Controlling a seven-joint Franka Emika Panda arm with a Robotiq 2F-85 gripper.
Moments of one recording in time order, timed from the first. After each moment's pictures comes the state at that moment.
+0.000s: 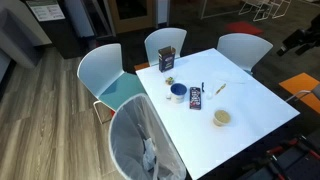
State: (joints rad) arm -0.08 -0.37 -0.10 -2.49 0.03 2.32 0.05
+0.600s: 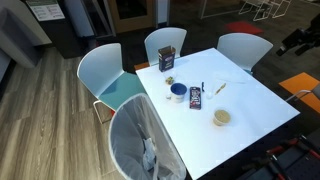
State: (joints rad) arm -0.08 -0.37 -0.10 -2.48 0.04 2.32 0.06
